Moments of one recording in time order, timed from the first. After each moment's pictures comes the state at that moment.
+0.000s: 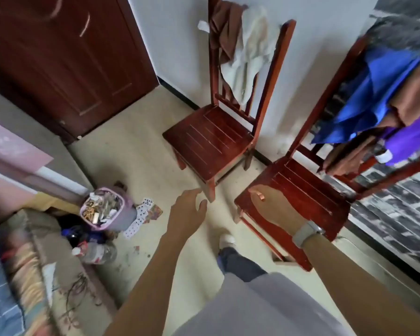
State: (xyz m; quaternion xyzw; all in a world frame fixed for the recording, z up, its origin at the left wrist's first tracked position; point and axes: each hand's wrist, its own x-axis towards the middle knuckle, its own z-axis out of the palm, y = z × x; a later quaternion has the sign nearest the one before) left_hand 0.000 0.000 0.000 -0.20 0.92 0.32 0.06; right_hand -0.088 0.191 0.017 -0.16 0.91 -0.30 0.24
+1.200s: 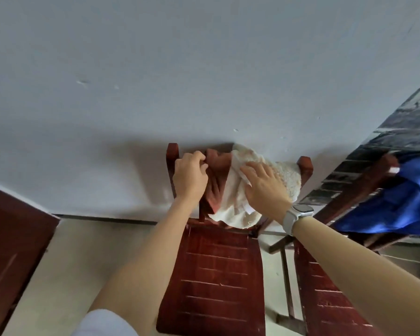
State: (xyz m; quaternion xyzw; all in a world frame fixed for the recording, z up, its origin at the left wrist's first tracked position) left_hand -0.658 -0.196 0.065 0.13 0.93 0.35 -0.07; right_hand -0.560 -0.048 0.094 0.09 0.99 -0.13 0.03
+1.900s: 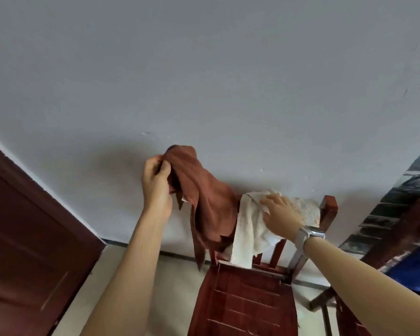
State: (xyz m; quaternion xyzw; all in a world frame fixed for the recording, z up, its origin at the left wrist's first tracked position) left_hand -0.633 -0.287 0.206 -0.07 0.60 0.79 -0.08; right_hand -0.574 -0.052 0.104 0.09 0.98 -0.16 0.05
